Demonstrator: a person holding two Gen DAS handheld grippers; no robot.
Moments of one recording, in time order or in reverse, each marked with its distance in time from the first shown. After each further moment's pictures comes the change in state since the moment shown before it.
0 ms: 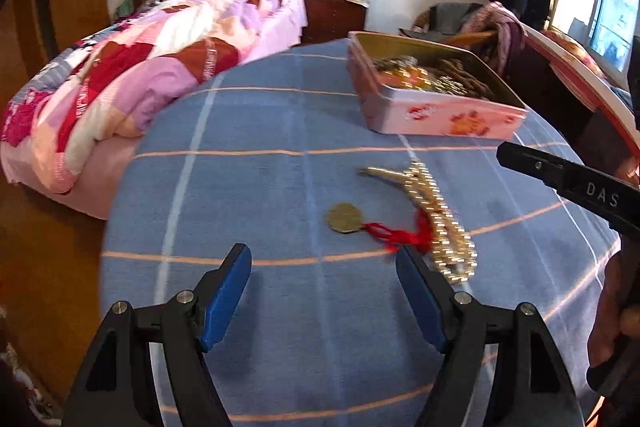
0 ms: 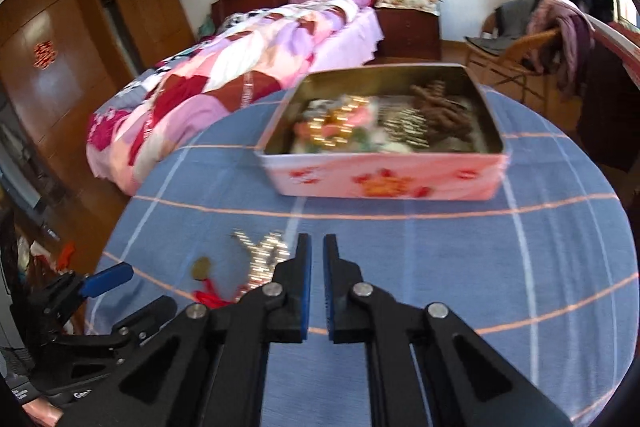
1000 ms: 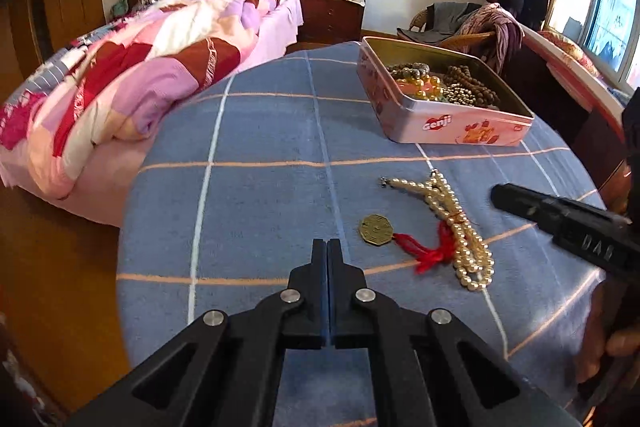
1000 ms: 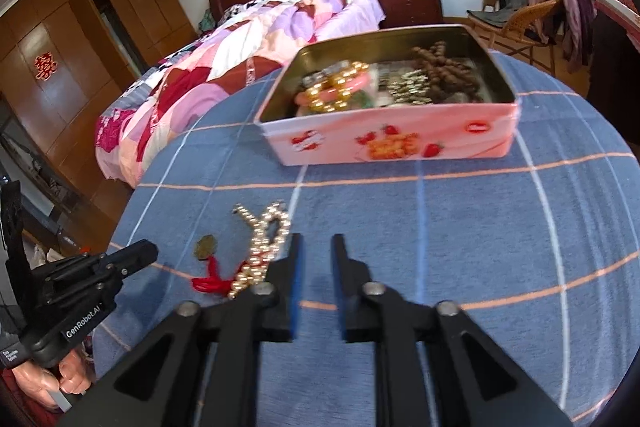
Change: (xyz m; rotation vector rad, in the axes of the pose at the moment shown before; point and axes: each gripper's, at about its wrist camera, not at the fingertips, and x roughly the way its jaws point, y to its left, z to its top) left arm -0.004 0.025 0.009 -0.007 0.009 -0.021; right arm 0.010 0.011 -0.013 0.007 0.053 0.082
